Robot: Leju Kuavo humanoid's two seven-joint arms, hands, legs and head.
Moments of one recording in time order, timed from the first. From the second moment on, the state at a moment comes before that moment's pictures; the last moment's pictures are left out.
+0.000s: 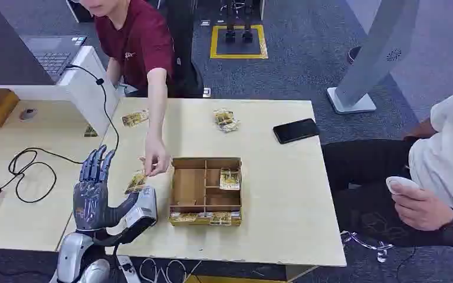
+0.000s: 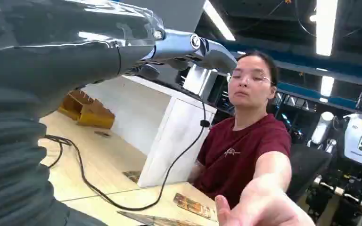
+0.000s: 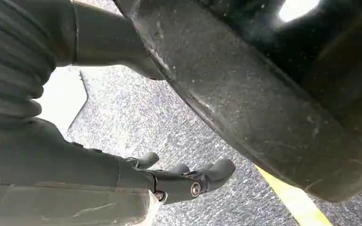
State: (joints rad) left arm -0.04 0.18 -0.18 -1.52 -1.03 0.60 -0.13; right arm -0.01 0.03 0.77 -0.12 0.05 -0.21 0.03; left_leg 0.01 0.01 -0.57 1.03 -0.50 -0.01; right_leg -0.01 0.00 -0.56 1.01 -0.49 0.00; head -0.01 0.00
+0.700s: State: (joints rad) left arm -0.04 0.18 -0.18 -1.51 -1.02 0.60 -0.14; right arm -0.01 0.03 0.77 -0.12 0.05 -0.21 0.03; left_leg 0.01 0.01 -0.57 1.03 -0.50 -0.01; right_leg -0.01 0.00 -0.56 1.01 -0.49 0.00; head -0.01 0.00
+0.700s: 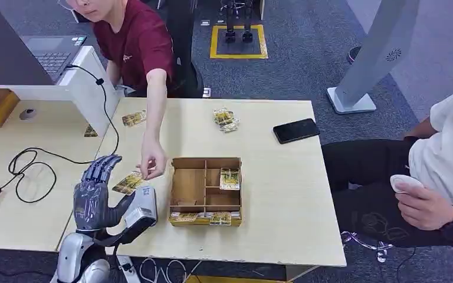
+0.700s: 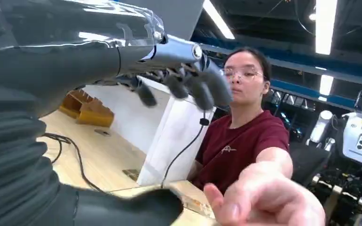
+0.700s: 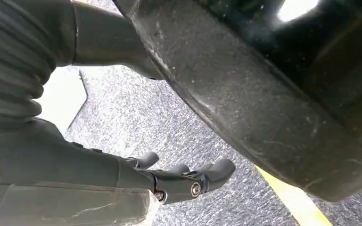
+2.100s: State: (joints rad) left arm -0.06 0.14 -0.18 -1.52 -0.59 0.24 -0.08; right arm -0.01 0.05 0.79 -0.11 0.04 -0.26 0.03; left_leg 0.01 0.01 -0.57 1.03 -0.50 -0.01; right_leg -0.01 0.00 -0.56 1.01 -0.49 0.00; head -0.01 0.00
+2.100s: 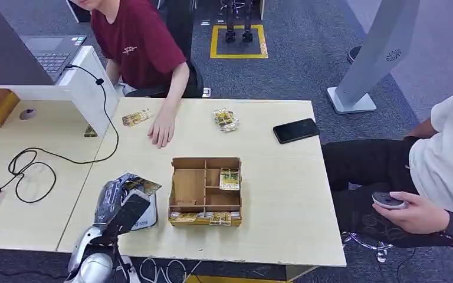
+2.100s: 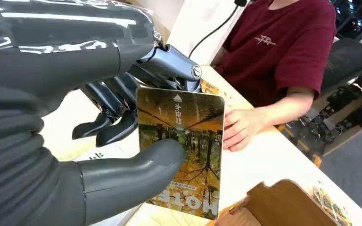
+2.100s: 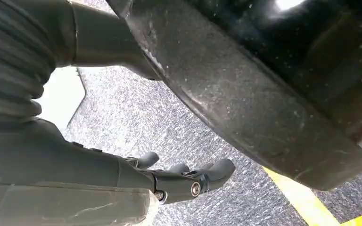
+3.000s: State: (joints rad) left arm -0.10 0.12 -0.14 -1.34 -0.46 0.16 0.12; right arm -0.01 0.05 0.80 -0.11 0.05 -0.27 0.05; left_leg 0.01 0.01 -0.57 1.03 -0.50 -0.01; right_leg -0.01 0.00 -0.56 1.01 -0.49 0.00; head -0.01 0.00
